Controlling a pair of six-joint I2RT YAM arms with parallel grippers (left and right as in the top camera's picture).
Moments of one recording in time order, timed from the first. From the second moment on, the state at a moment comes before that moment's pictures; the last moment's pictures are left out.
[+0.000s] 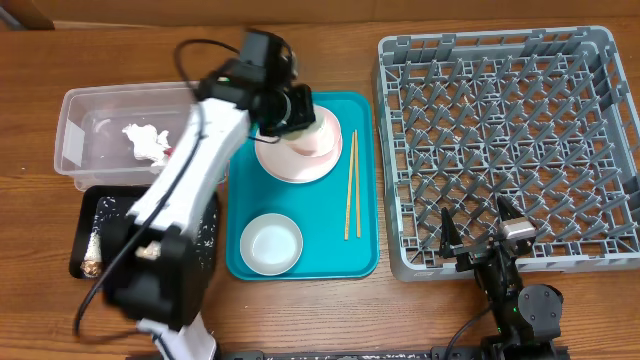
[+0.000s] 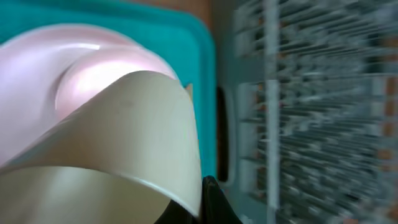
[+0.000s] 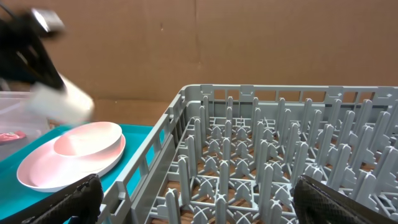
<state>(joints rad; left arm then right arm) -0.26 1.85 1.64 -0.83 0.42 -0.47 0.13 0.01 0.02 -0.03 -0.08 0.04</state>
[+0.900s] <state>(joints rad) -0.07 1.76 1.64 -0.93 1.26 -0.16 0.13 0.01 0.02 -0.03 -0.08 0.04</state>
